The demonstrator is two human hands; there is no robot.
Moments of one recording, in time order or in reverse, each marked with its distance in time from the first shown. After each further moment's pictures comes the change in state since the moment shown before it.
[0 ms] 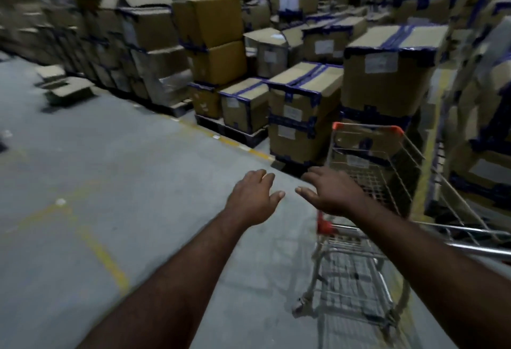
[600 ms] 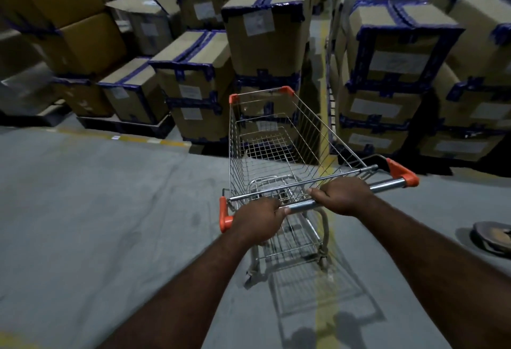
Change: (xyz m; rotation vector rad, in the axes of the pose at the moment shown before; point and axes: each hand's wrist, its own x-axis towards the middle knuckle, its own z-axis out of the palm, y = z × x) left_hand 0.035 0.184 0.113 -0.171 -0.450 0.304; right_hand -0.140 0.201 0.076 -0.005 -0.207 0.472
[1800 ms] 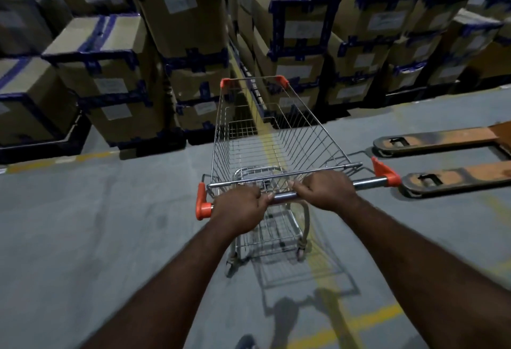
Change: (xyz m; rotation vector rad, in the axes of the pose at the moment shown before) left_hand -0.129 -0.153 -0.013 0.227 -0.008 0.424; right_hand -0.146 -0.234 0.034 0.060 0.115 0.425
